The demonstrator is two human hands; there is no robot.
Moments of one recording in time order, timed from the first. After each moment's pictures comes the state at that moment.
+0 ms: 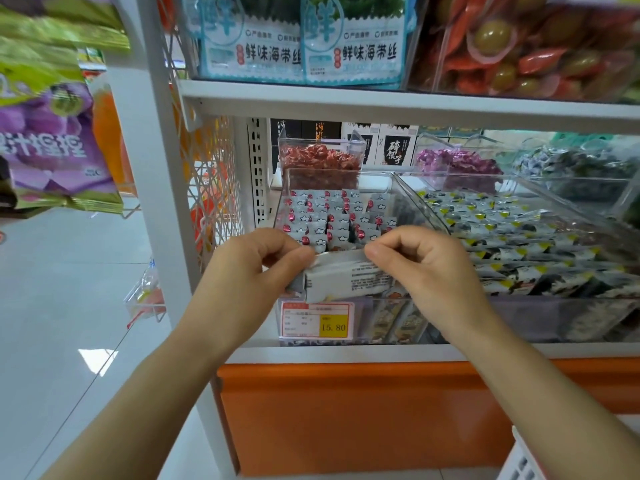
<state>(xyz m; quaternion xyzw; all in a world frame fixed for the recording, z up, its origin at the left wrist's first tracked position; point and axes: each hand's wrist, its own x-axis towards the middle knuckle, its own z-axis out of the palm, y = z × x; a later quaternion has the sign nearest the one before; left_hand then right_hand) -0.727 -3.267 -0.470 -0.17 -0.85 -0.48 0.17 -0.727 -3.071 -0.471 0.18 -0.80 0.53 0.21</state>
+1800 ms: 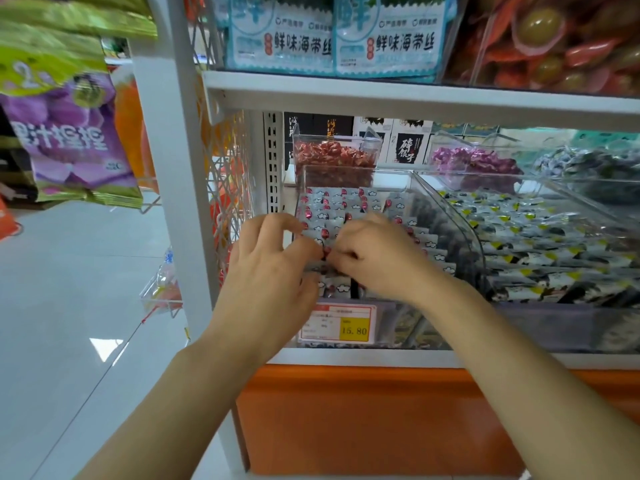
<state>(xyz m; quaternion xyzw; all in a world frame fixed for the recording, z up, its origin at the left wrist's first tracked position) -0.739 -3.270 -0.490 -0.17 -0.92 -0.20 0.29 -0.785 -3.113 -0.466 0.25 -0.95 0.10 0.13</state>
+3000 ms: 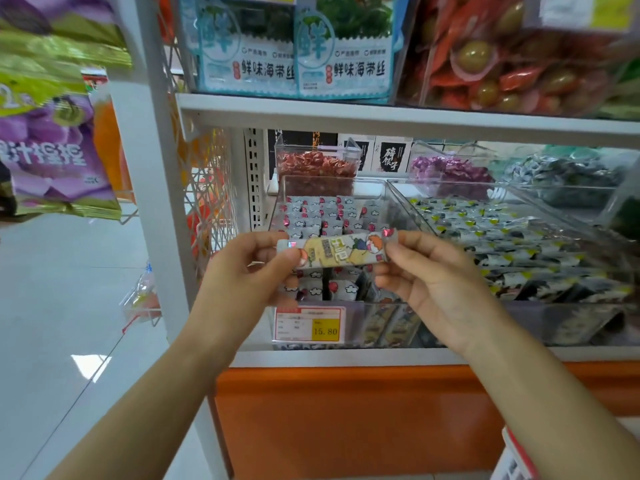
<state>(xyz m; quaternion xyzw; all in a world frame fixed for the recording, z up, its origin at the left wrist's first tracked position) -0.722 -3.257 -0.471 -0.08 -0.72 -0.68 0.11 -0.727 -3.056 -0.468 0.07 -0.58 0.81 0.04</state>
